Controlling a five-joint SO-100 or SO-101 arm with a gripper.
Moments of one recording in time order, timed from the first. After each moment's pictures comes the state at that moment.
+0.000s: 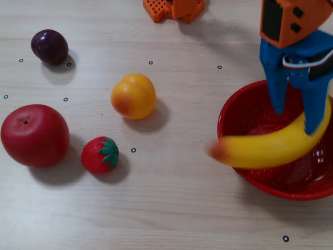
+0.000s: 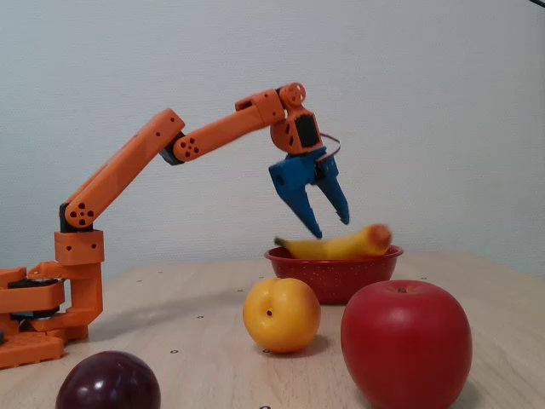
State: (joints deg) arm 23.1 48.1 19.2 97.7 13.7
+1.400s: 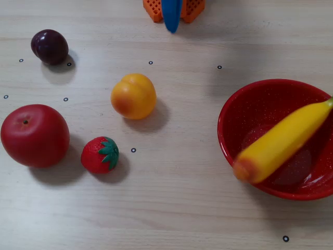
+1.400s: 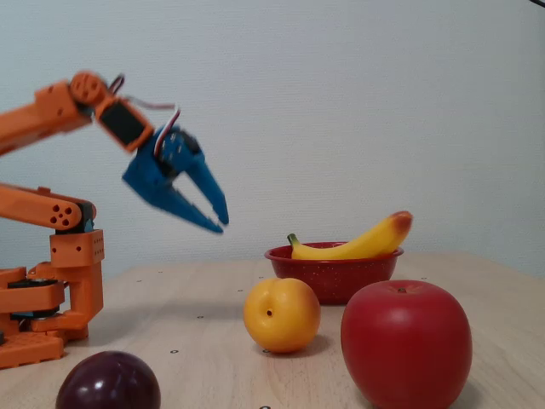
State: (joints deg) arm -1.8 170.2 149.7 63.9 -7.5
